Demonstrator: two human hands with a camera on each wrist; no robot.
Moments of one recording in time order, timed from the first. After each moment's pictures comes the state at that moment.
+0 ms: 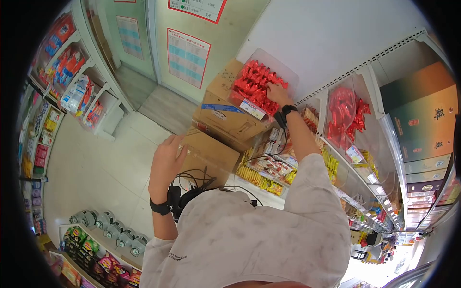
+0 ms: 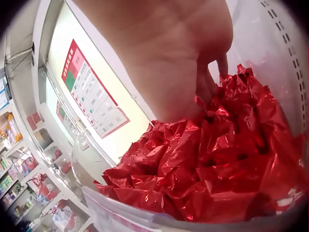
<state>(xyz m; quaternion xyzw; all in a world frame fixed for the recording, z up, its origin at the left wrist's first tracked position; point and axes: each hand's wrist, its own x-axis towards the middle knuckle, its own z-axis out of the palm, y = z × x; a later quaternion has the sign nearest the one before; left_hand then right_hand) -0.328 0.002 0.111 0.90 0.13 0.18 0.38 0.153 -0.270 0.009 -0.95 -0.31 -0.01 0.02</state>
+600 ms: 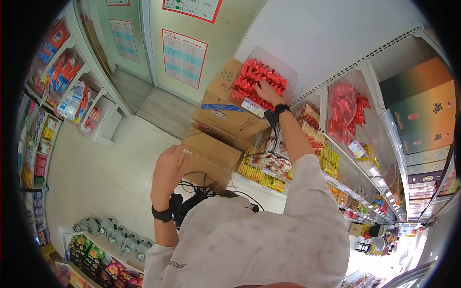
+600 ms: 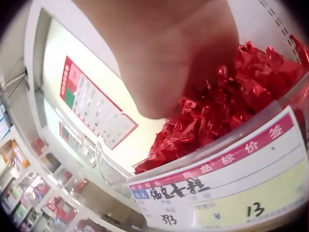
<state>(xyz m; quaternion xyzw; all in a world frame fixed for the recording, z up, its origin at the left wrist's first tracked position) -0.343 0.013 0.105 0.91 0.11 0.11 0.38 0.145 -0.233 -0.029 -0.94 -0.29 0.01 0.15</state>
